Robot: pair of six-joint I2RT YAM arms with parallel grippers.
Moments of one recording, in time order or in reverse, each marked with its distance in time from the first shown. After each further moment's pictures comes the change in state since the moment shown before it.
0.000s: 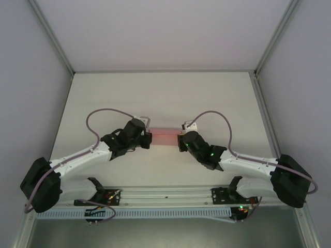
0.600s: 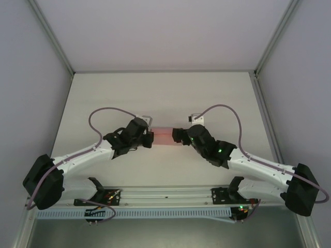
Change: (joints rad) left arm -0.011 0.037 0.032 -0.003 -0.003 0.001; right arm -0.052 -0.111 0.146 -0.213 0.023 0.138
